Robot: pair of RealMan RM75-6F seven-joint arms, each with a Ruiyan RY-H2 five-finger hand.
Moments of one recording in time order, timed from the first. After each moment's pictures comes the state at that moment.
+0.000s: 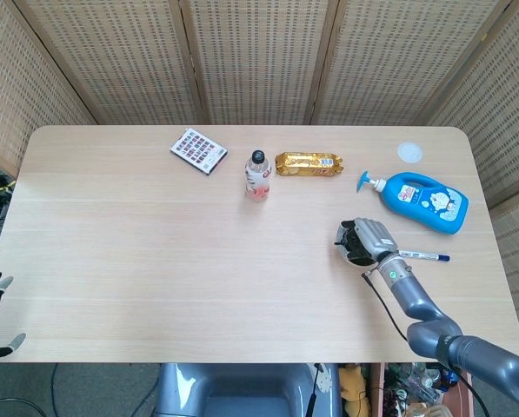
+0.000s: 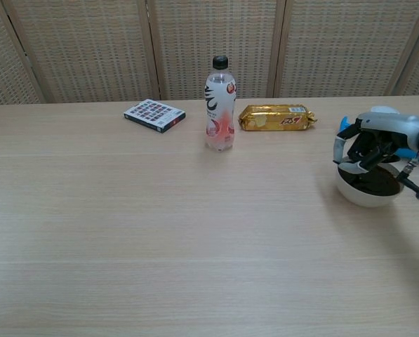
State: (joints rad) left arm 0.02 -1.16 0.05 -1.44 1.49 1.44 -0.09; right arm 0.69 -1.51 0.21 -1.17 -1.15 0.68 0.25
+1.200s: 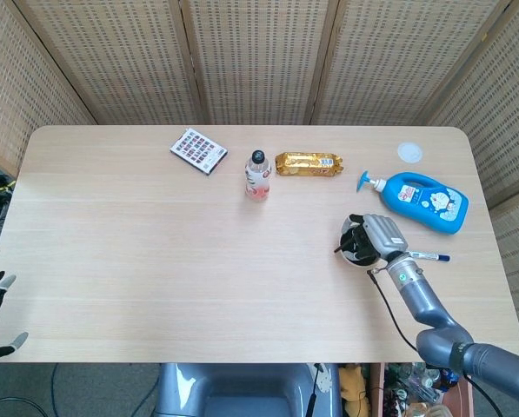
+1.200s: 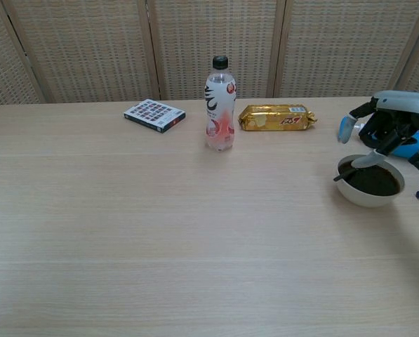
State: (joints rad) left arm 0.02 -1.16 0.04 -1.45 1.50 1.45 -0.08; right arm 0.65 -1.41 0.23 -1.34 -1.11 0.80 0.17
